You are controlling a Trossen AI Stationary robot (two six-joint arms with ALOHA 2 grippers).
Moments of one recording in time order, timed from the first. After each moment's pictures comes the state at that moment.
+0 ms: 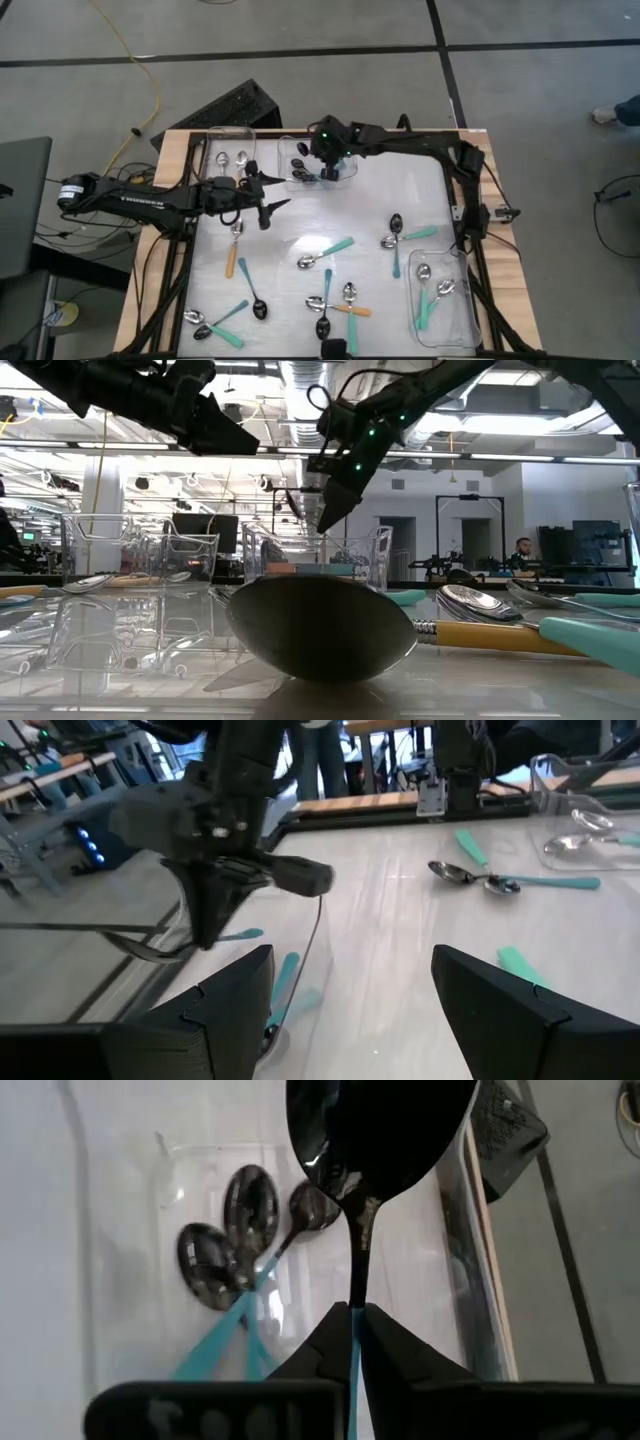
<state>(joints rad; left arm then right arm) 0.07 1.01 0.48 0.27 -0.30 0.12 -0.42 2.00 1.60 -0.48 0.08 -0.42</state>
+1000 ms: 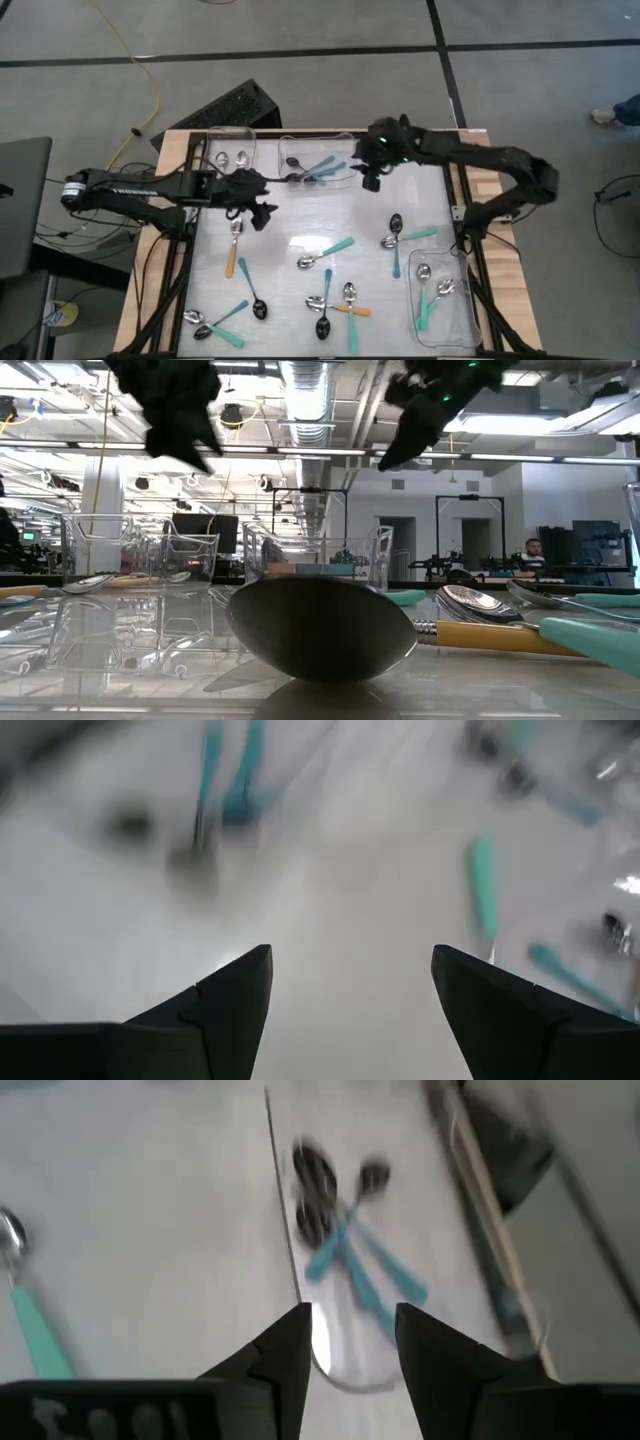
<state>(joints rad) 0.04 1.07 0.86 -0.62 -0.29 -0.51 -0.38 1.40 1.16 -0.48 -0.05 -0.29</state>
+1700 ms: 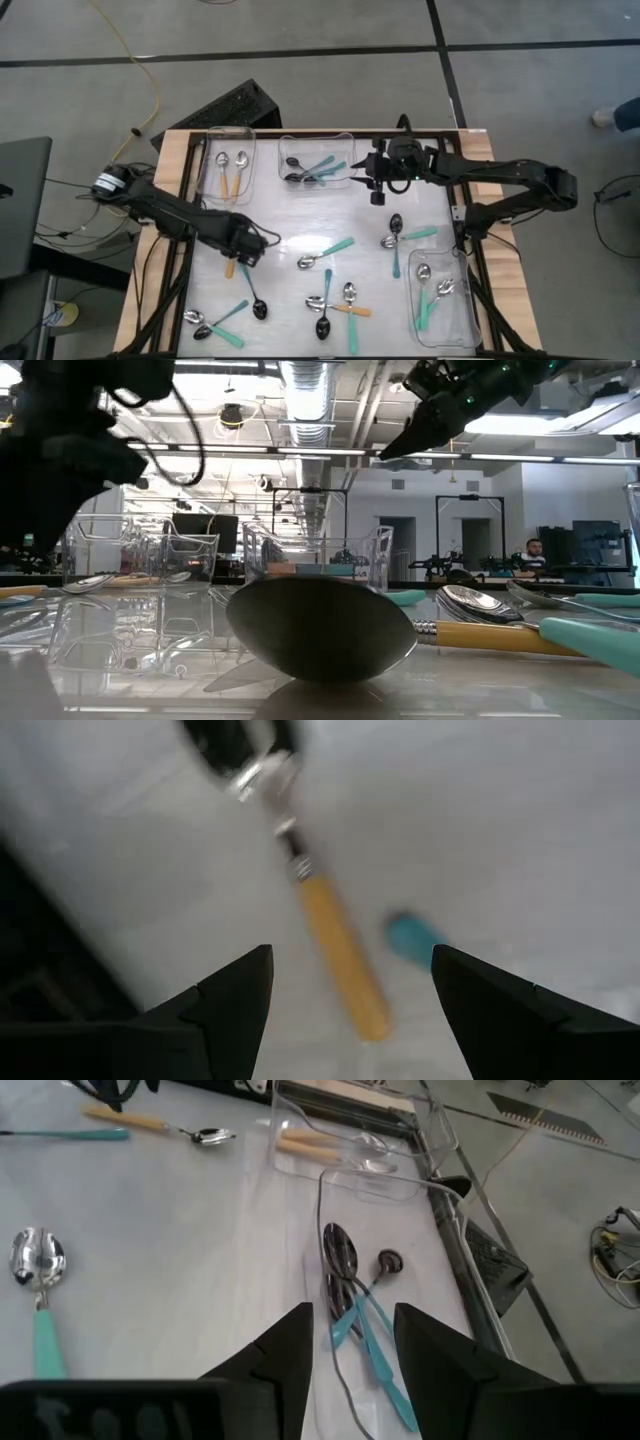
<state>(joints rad) -0.31 1.43 0.87 -1.11 -0.05 -1.45 -0.30 1.23 0.88 -0.12 -0.06 -0.37</state>
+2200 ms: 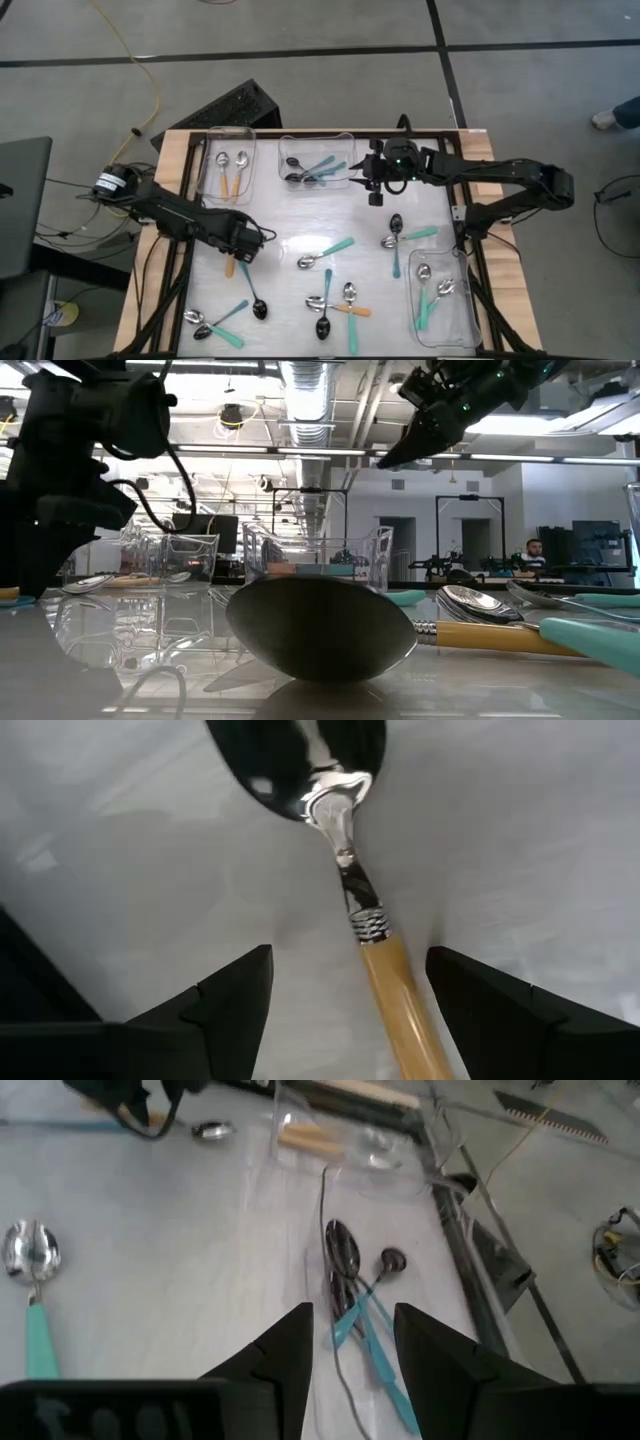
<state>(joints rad) -0.23 1.46 0.67 -0.93 -0.03 -1.39 -0.30 1.26 0.88 -0.12 -0.06 -0.39</state>
